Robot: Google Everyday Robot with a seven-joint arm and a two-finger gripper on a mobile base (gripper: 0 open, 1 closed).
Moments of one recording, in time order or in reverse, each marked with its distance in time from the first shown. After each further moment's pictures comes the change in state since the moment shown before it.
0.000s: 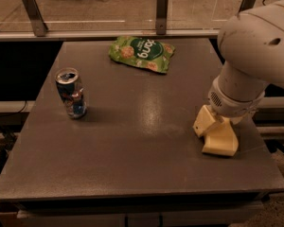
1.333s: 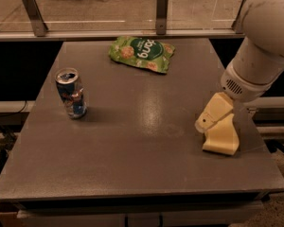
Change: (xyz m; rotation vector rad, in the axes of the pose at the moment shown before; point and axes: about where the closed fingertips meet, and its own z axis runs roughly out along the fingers) arm -0.019 -0.026 -0.026 -0.013 -0.071 -0.302
